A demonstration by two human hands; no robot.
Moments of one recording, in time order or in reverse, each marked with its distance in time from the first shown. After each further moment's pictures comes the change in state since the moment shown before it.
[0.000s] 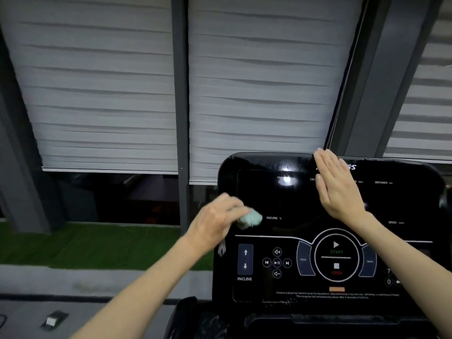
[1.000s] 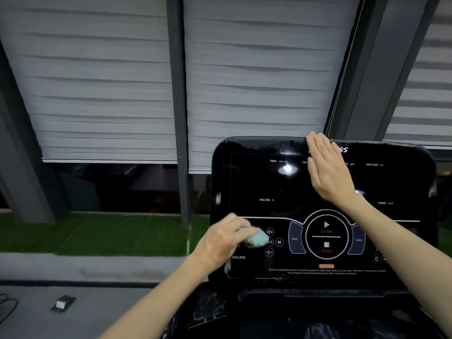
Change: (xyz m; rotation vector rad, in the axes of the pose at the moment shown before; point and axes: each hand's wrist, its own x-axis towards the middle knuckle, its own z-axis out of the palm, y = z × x) left_hand -0.050 0.049 0.040 -0.154 -0.079 -0.019; right_hand -0.002 -0.002 -0.004 -0.005 -0.038 0.014
